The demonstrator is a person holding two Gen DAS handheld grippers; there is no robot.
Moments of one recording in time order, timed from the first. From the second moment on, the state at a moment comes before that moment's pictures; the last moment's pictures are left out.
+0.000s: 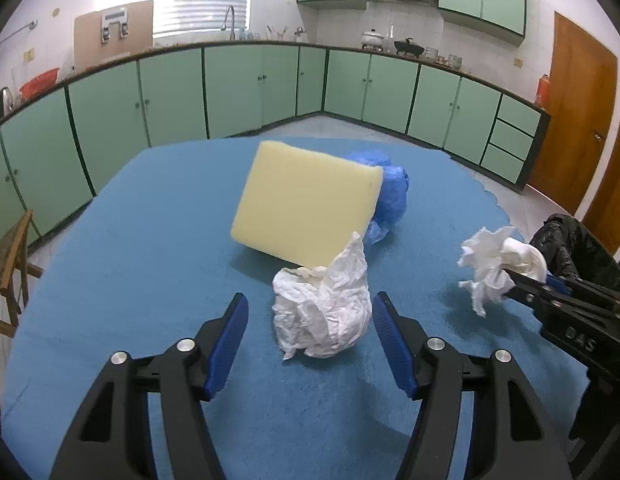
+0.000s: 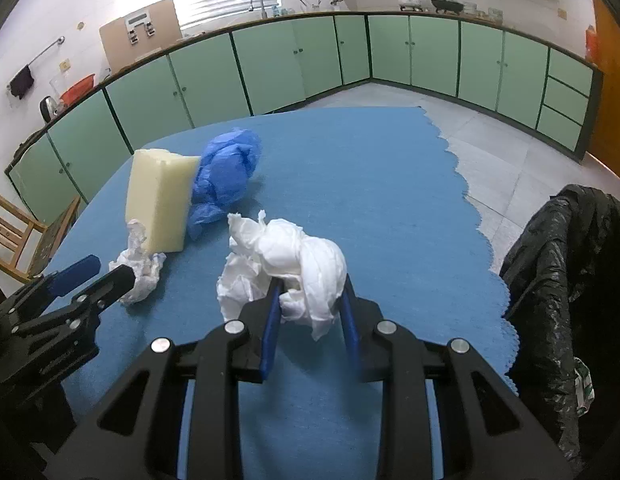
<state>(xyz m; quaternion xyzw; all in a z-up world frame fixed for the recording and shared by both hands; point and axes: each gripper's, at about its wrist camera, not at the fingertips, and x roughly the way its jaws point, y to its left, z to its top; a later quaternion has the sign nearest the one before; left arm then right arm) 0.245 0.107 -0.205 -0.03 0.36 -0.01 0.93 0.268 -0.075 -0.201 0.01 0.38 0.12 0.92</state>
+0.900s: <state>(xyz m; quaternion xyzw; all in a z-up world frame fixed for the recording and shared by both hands) 0.208 0.105 -0.175 -0.04 0.35 -0.03 0.93 0.227 -0.071 -0.173 0.01 0.36 0.14 0.92</state>
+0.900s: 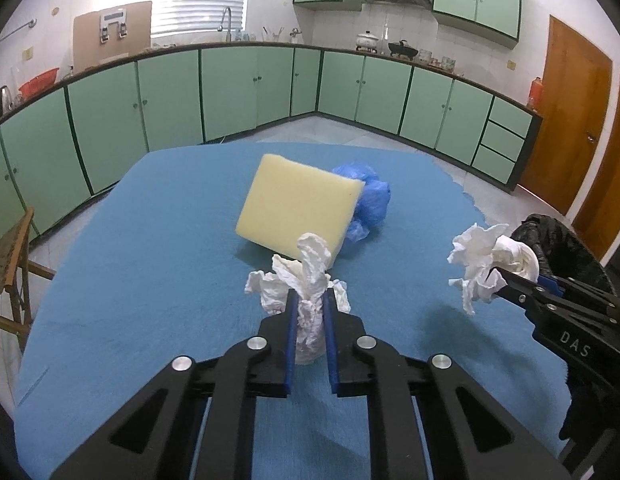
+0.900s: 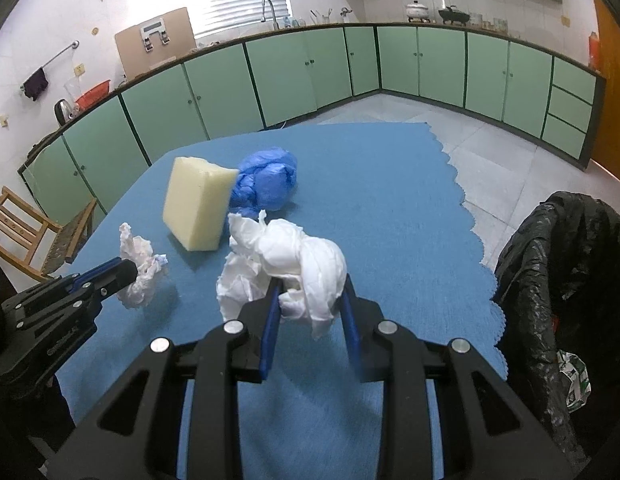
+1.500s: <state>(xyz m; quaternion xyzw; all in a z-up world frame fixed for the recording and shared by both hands) 0.162 0.074 -0.119 -0.02 0.30 -0.06 0.95 0.171 -0.103 -0.117 0.04 0.31 0.13 0.94</state>
